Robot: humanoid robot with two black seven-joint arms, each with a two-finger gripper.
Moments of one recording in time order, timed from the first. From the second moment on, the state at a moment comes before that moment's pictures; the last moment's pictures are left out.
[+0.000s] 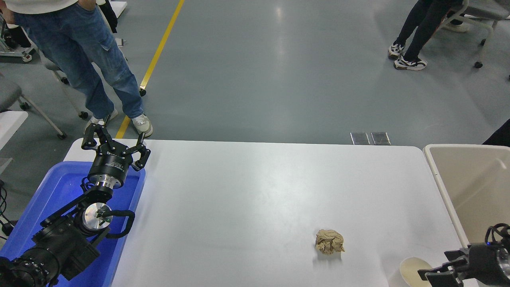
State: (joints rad) left arm -0.58 0.29 -0.81 -0.47 -0.06 -0.51 -0.60; right arm 0.73 -1.16 -0.01 1.50 -1.79 0.22 0.27
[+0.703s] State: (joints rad) left arm -0.58 0.29 -0.81 -0.47 -0.06 -0.51 -0.60; right arm 0.71 -1.10 -0.02 1.44 -1.83 0.21 0.28
